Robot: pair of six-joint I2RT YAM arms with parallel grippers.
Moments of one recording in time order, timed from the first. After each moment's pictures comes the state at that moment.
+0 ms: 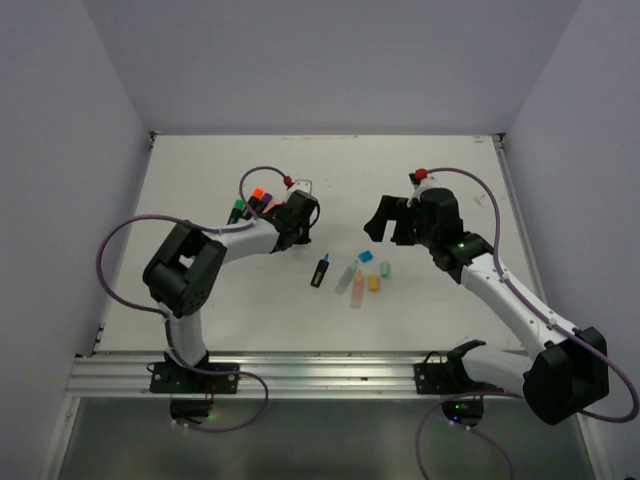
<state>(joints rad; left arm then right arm) -0.63 1.91 1.15 -0.15 -0.35 -0.45 0.41 1.15 0.86 -0.27 -0.08 0.46</state>
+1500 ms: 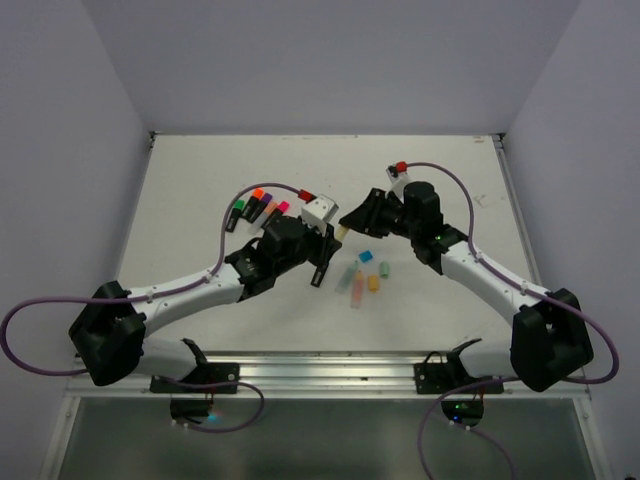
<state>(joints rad) -0.87 1.34 0.82 0.17 -0.06 -0.23 0.46 1.33 0.85 0.09 -0.39 0.74</state>
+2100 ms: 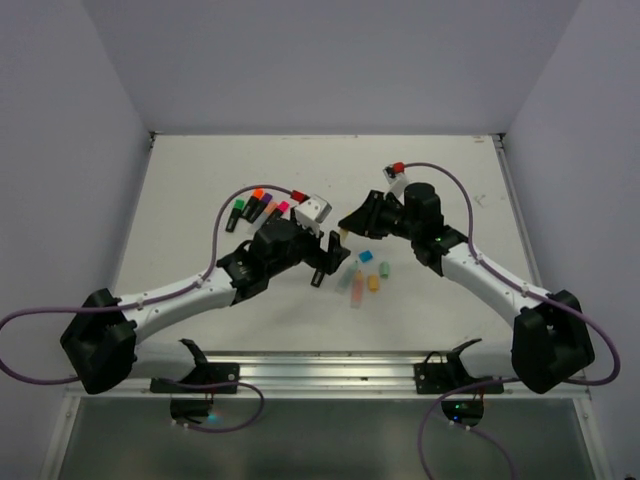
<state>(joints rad) -0.87 1.30 0.79 0.18 -0.05 -0.25 0.46 1.32 0.84 0.11 -0.41 0.71</state>
